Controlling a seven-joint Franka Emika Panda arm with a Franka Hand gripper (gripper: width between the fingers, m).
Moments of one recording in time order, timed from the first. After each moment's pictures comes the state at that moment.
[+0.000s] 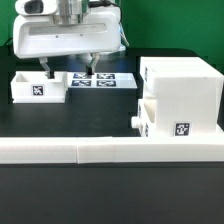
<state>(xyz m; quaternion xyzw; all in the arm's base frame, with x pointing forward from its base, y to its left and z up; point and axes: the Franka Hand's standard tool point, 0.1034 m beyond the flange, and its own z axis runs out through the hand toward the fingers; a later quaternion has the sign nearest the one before) 0.423 -0.074 0.049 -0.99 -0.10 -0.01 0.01</state>
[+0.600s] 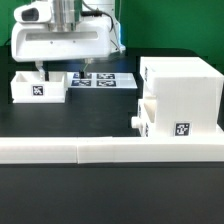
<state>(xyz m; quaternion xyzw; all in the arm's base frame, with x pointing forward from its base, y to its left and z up) 0.381 -0.086 0.015 -1.00 -0.10 -0.01 0.01</state>
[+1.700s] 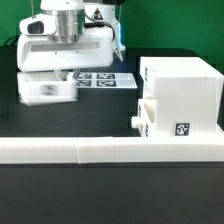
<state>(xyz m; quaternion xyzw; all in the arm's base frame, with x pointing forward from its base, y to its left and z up) 0.372 -0.082 0.004 -0.99 -0.10 -0.01 0.00</state>
